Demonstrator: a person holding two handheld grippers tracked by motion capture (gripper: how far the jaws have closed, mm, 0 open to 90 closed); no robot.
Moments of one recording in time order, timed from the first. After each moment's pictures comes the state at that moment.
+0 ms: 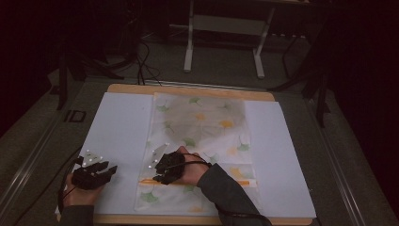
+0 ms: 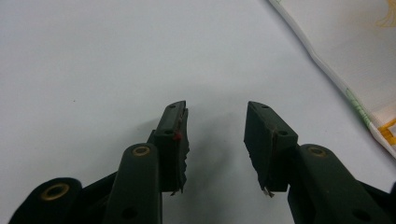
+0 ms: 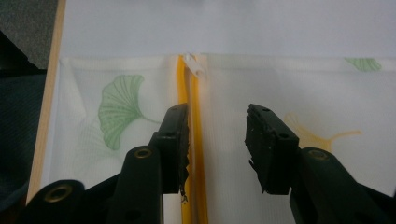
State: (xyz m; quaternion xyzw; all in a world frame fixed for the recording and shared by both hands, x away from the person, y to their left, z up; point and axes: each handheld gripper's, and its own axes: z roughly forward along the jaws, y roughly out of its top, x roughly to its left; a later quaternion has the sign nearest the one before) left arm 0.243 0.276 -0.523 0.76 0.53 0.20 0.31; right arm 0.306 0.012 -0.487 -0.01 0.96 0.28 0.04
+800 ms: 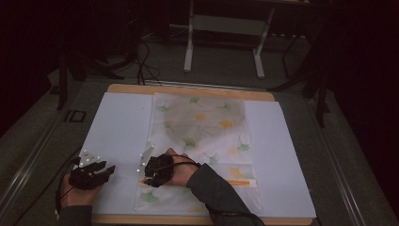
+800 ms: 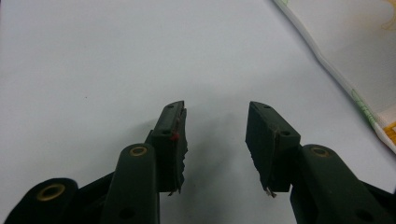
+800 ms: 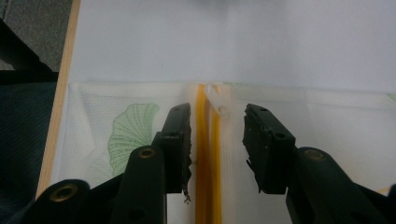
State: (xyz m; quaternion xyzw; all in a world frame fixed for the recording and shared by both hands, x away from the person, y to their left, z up) left arm 0.242 0.280 -0.522 0.76 0.53 0.21 0.31; right arm 0.301 0.040 -0.494 -0.03 0.96 0.27 0.02
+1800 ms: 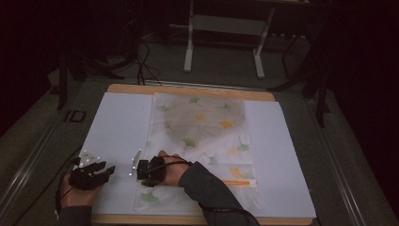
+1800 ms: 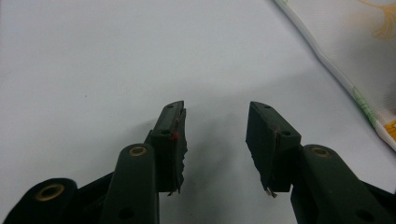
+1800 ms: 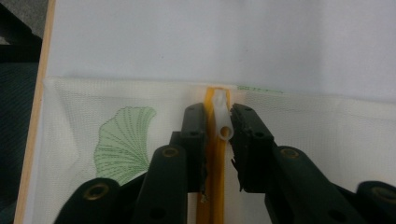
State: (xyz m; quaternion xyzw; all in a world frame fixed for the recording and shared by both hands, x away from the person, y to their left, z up) left arm 0.241 0.280 -0.523 0.76 0.53 0.21 0.31; right arm 0.303 0.065 -0.509 -0.05 0.98 0.20 0.01
